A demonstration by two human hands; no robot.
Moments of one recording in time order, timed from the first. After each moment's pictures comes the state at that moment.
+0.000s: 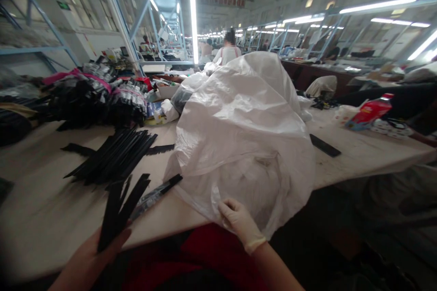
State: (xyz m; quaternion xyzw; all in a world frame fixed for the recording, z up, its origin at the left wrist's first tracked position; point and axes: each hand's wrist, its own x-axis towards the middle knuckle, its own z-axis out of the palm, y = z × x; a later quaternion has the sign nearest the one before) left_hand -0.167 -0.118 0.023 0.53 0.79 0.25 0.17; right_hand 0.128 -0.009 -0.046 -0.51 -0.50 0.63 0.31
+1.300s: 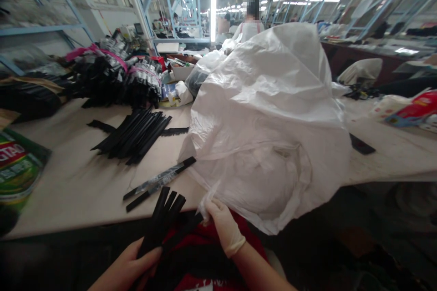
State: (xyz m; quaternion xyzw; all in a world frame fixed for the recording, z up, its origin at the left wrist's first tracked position) left_hand -0.121 -0.171 -0.014 0.33 0.69 0.26 0.60; right_hand 0.067 -0.056 -0.057 -0.41 -0.42 0.74 0.33
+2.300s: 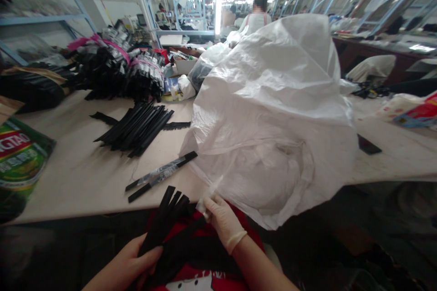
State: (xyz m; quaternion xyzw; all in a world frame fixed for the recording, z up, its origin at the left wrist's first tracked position) left_hand -0.116 -0.176 0.000 0.35 0.69 0.22 0.60; right_hand 0.066 -0.060 -0.057 -0.36 -0.28 0.83 0.33
